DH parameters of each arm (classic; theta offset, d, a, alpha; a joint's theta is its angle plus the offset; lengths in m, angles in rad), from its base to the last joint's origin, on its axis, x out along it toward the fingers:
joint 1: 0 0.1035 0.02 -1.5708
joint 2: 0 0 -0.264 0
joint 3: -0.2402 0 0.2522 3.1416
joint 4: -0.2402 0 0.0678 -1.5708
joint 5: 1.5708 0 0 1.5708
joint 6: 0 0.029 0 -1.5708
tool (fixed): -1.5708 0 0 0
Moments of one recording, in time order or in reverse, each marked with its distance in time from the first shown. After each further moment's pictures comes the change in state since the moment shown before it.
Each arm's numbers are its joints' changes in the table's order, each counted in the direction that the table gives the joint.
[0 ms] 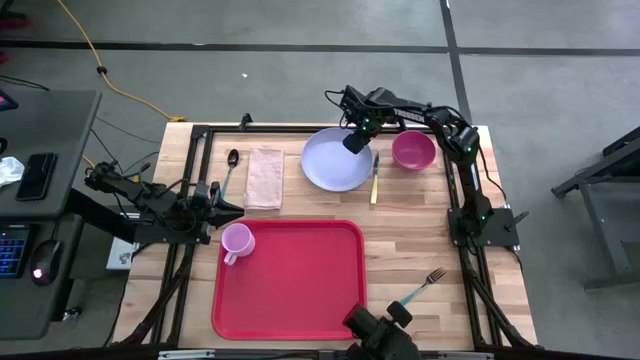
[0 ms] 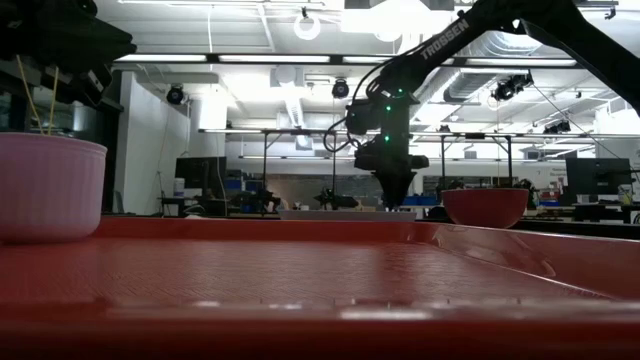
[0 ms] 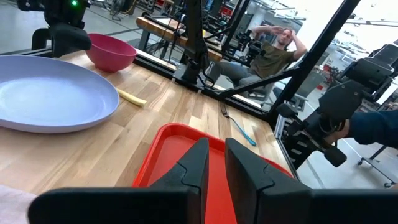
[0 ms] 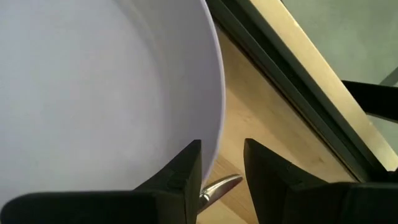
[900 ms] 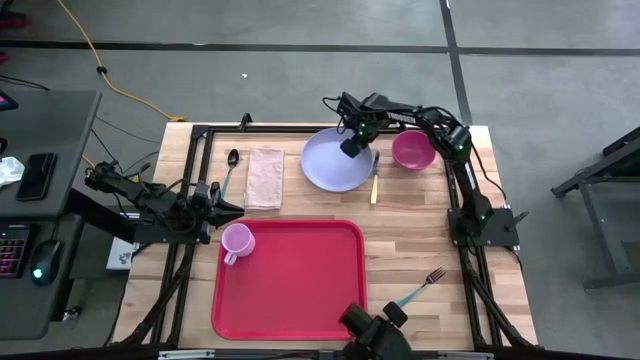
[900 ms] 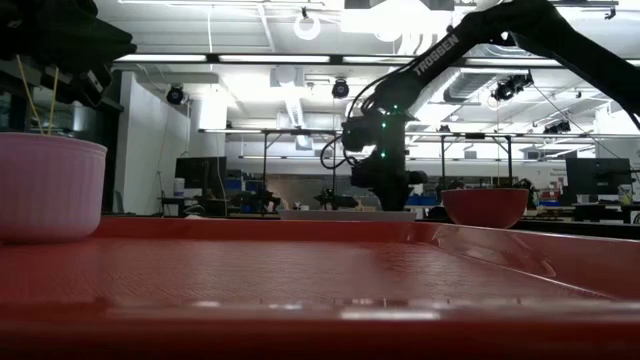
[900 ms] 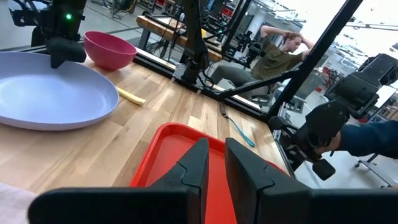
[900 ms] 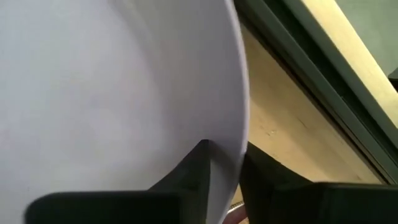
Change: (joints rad) left arm 0.000 0.000 0.000 0.000 0.000 -0.019; right arm 0.003 0.080 0.002 0.041 0.014 0.034
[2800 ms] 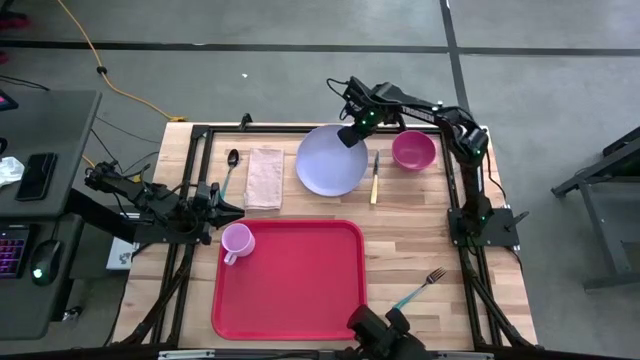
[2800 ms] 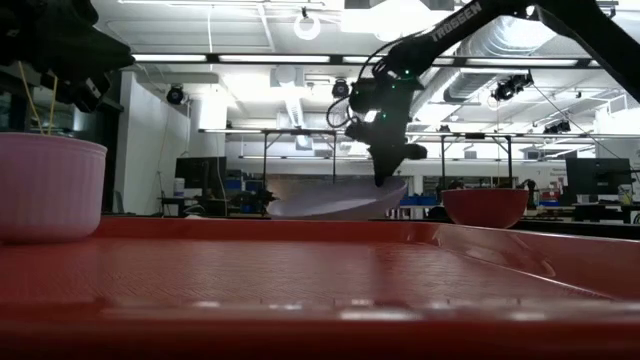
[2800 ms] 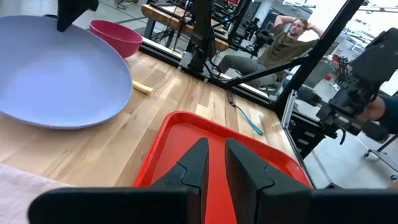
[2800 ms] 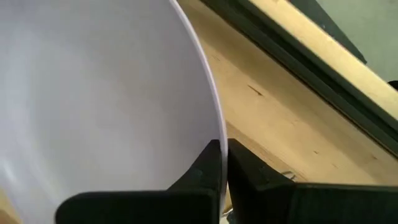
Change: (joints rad) left arm 0.000 0.000 0.000 -0.060 0.001 -0.006; right arm -0.002 -0.173 -0.002 0.000 0.185 0.115
